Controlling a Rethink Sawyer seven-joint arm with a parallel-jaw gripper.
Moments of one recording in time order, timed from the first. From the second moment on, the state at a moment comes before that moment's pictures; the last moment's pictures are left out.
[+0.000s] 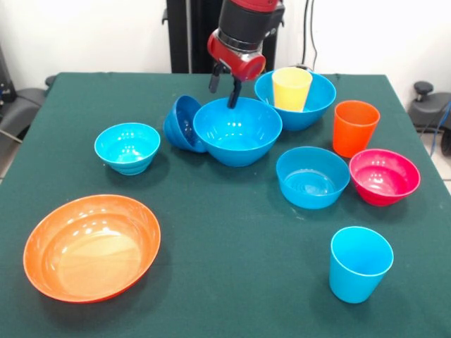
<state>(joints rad) -0.06 -0.53 -0.26 1.97 -0.07 0.09 2.53</state>
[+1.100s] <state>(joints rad) -0.06 -0.50 -0.26 1.96 -0.07 0.08 2.53</state>
